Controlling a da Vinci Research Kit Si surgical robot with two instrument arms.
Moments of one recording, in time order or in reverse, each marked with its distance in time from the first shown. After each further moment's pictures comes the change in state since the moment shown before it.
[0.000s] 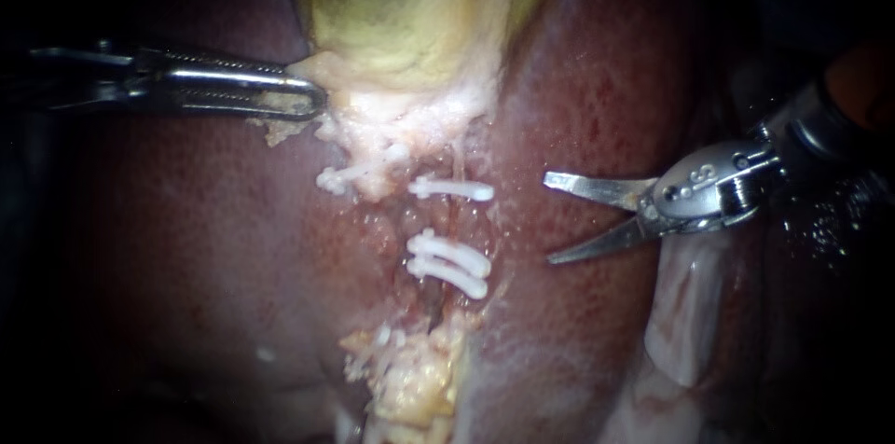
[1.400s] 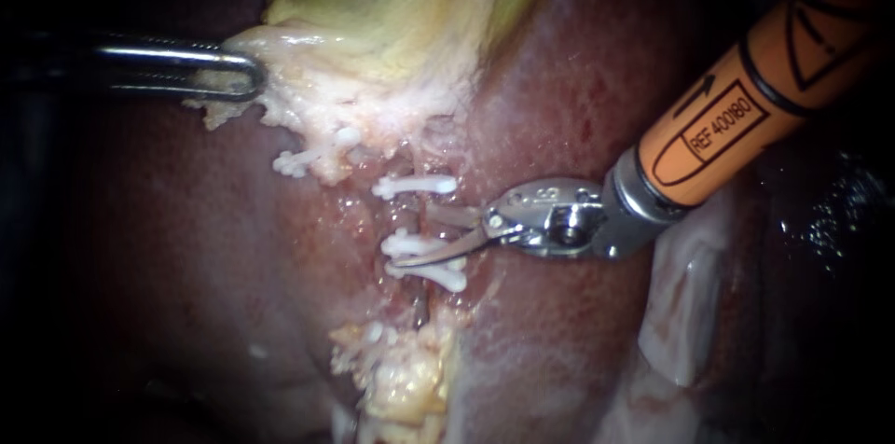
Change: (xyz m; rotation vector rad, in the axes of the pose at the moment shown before) right arm 0.000 -0.001 0.015 0.358 0.157 0.391; left arm 0.003 0.002 -0.006 0.007 0.015 -0.027
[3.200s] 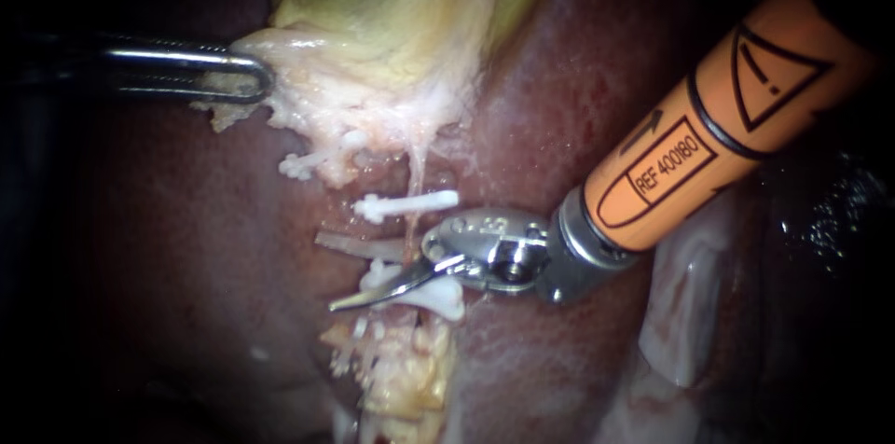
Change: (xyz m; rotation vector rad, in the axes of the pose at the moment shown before) right arm 0.004 -0.004 0.004 0.203 0.166 -0.021; left arm 0.000 0.000 0.001 0.005 0.002 0.001
